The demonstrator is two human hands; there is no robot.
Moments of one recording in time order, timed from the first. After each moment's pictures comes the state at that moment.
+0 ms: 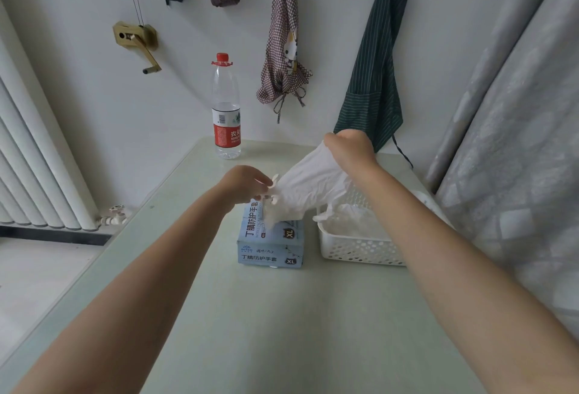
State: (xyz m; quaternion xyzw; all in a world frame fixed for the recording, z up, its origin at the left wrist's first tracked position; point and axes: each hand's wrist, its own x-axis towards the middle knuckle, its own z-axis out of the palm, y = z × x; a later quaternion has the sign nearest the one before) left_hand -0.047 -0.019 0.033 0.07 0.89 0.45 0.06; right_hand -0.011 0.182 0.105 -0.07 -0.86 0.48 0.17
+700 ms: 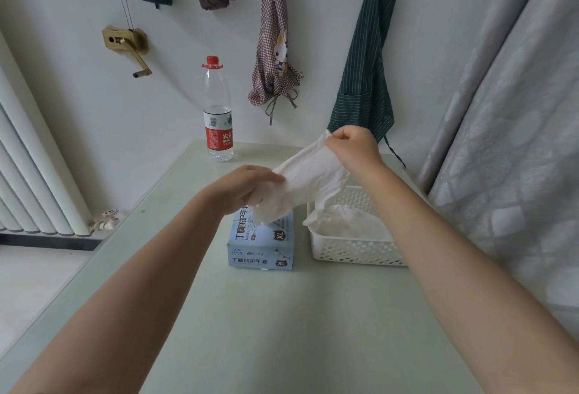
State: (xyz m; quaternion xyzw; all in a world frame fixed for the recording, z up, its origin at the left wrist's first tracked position) left_hand -0.043 -0.003 0.040 0.11 0.74 0.63 0.18; right_hand -0.018 0.216 0.101 -0.04 -0.86 0.46 0.20
